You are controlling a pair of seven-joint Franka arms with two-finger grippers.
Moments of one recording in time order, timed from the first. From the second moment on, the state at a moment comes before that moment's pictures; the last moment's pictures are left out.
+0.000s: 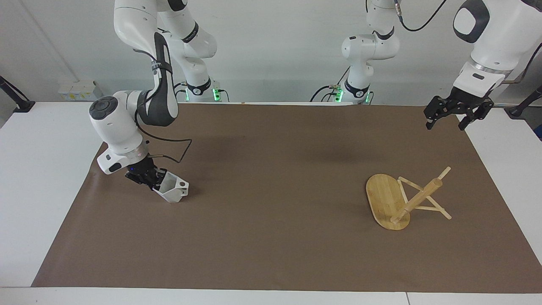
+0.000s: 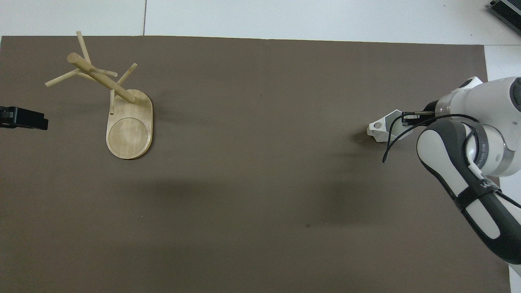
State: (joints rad) left arm 0.00 -0.03 0.00 -1.65 0.01 1.71 0.11; right arm -0.16 0.26 0.10 -1.92 0.03 2.29 -0.04
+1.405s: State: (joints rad) left arm 0.00 -0.03 0.00 -1.66 0.01 1.71 0.11; right arm -0.16 0.25 0.22 -1.71 0.48 2.00 -0.05
